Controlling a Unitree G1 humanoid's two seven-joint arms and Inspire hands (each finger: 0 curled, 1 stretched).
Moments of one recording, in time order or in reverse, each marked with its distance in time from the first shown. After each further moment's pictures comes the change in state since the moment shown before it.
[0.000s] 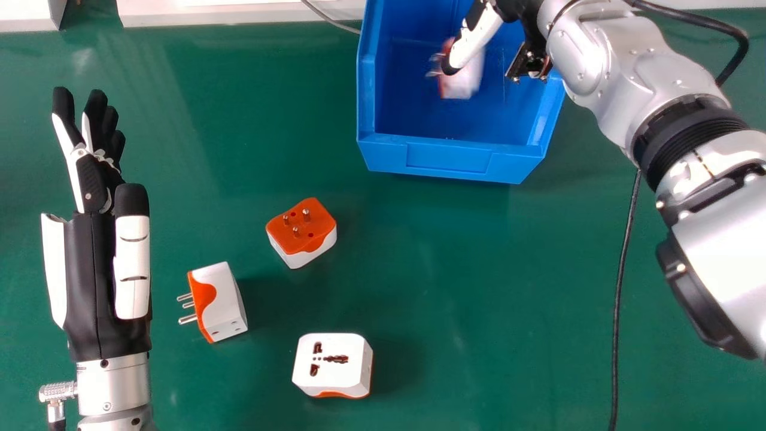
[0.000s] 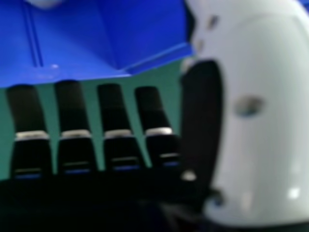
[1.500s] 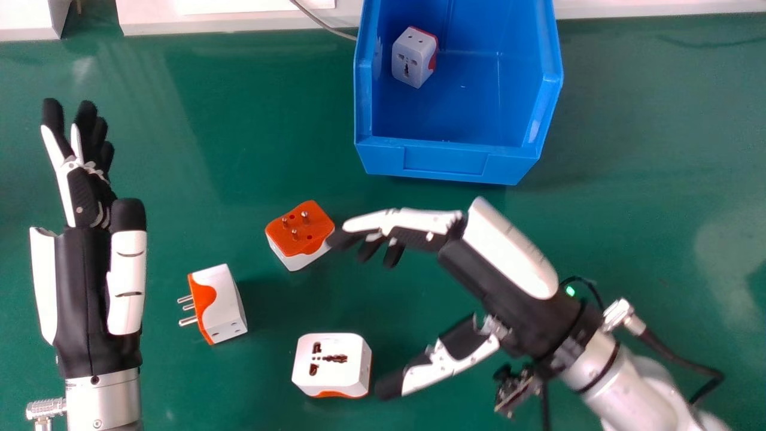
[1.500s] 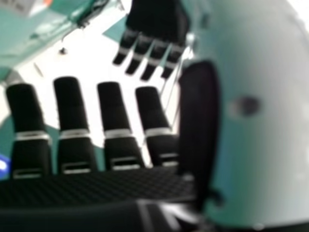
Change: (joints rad) left arm 0.057 0.007 0.017 -0.046 0.039 -0.009 0.025; right arm 1.196 -0.094 -0.131 -0.945 0.344 -0.743 0.179
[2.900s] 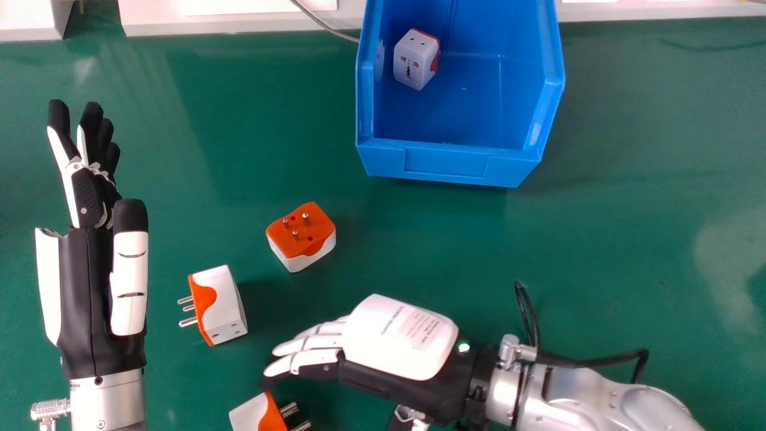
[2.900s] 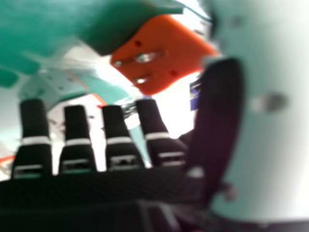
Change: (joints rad) left arm 0.008 -0.006 -0.022 -0.017 -0.019 0.017 -0.003; right arm -0.169 0.023 0.253 0.115 -0.527 0.135 -0.147
